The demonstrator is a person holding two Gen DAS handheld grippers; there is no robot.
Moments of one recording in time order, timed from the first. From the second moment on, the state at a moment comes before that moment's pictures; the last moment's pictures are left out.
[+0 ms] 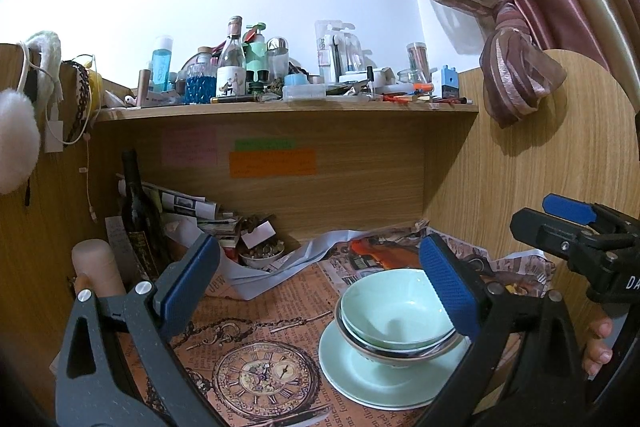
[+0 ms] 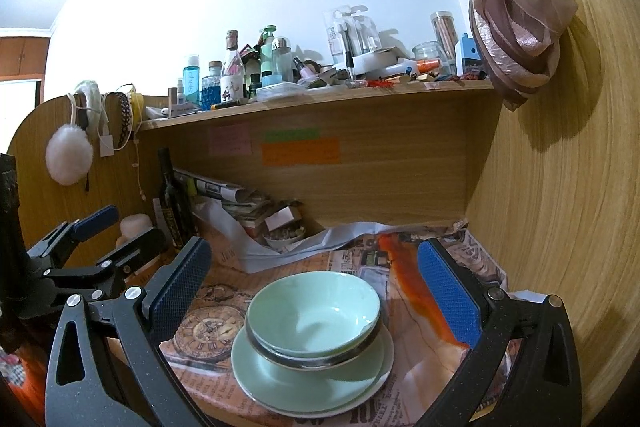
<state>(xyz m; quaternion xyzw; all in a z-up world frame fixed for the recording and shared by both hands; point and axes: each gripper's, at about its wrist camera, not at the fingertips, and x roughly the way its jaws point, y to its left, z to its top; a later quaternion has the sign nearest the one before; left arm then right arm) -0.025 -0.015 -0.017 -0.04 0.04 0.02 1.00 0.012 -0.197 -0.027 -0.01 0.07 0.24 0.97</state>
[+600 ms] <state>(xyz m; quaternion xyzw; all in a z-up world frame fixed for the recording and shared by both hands) -0.020 -0.016 -0.020 -0.04 0.04 0.02 1.00 0.013 -0.187 -0.030 -0.01 0.07 0.24 0.97</state>
